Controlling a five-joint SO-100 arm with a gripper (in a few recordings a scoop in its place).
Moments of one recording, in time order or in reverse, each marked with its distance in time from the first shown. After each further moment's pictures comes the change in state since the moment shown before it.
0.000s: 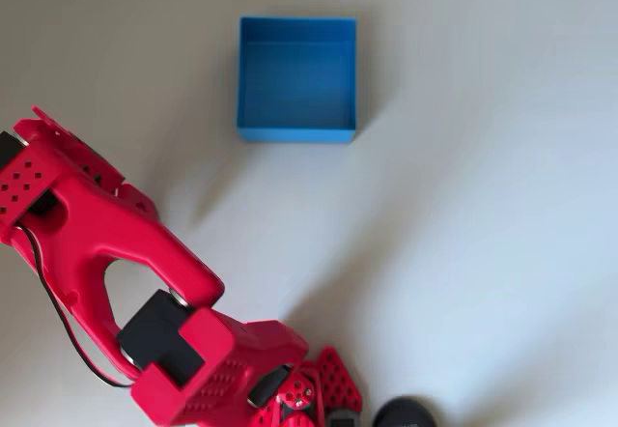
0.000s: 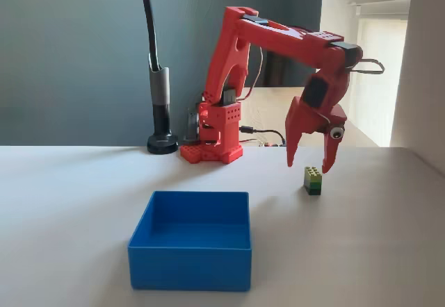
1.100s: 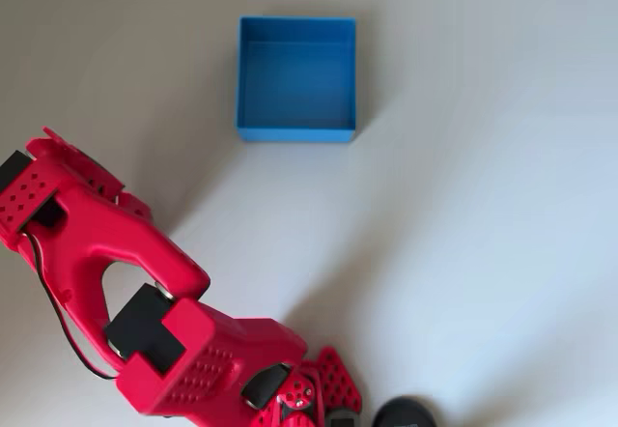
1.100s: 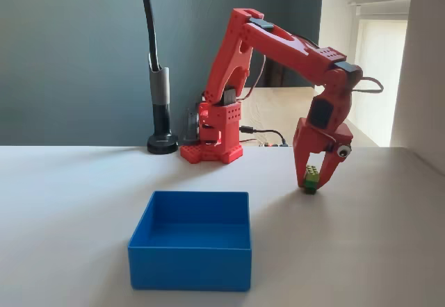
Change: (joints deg) arm -1.7 -3.8 5.6 -14.0 4.5
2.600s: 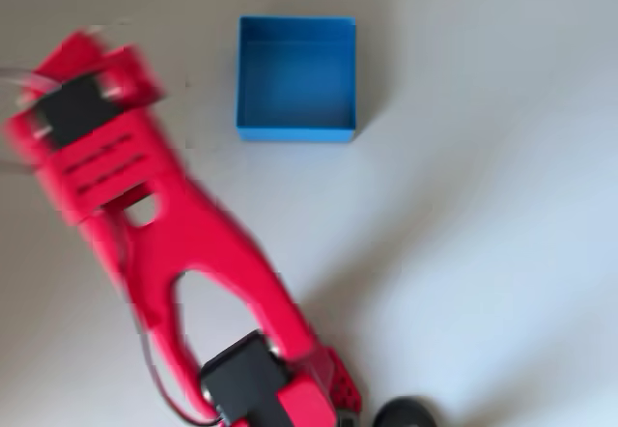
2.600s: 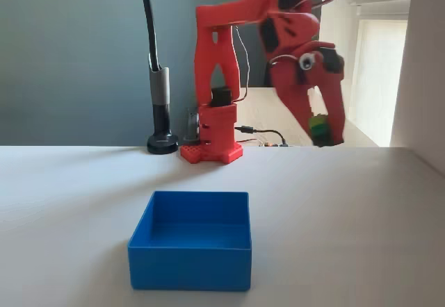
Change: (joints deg) arm 24.2 26.4 -4.3 -16.1 21.2
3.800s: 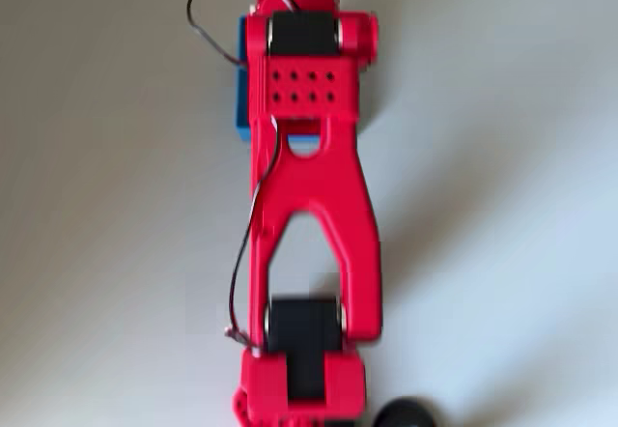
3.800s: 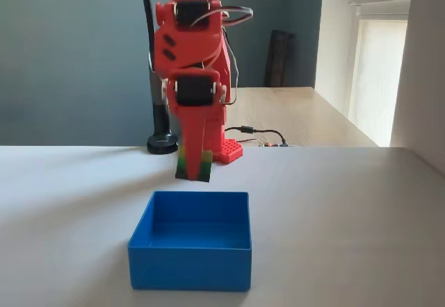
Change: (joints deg) arm 25.8 -12.9 -7.5 2.5 6.8
